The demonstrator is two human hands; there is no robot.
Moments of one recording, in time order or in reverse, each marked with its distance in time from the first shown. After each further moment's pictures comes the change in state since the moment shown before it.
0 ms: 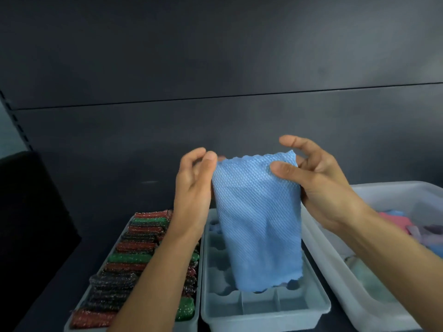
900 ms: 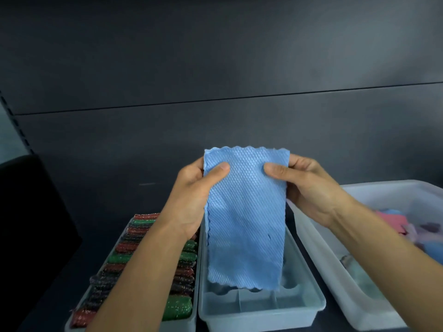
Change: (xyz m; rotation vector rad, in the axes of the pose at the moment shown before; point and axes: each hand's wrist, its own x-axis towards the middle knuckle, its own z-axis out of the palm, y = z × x) left_hand -0.002 0.028 -0.002 -0.181 -0.296 -0.251; right_hand 0.011 0.008 -0.019 -0.045 -0.132 0.146
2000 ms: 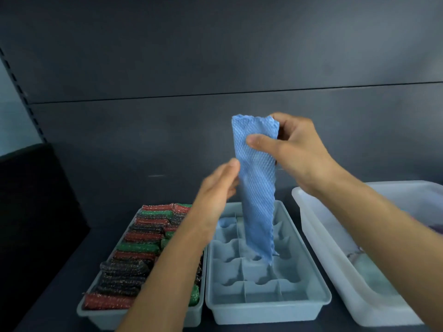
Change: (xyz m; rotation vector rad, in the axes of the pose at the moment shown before) left_hand -0.005 -0.030 0.003 0.122 0.040 0.002; right_hand 0.021 -0.032 0.051 -0.379 0.142 -0.305
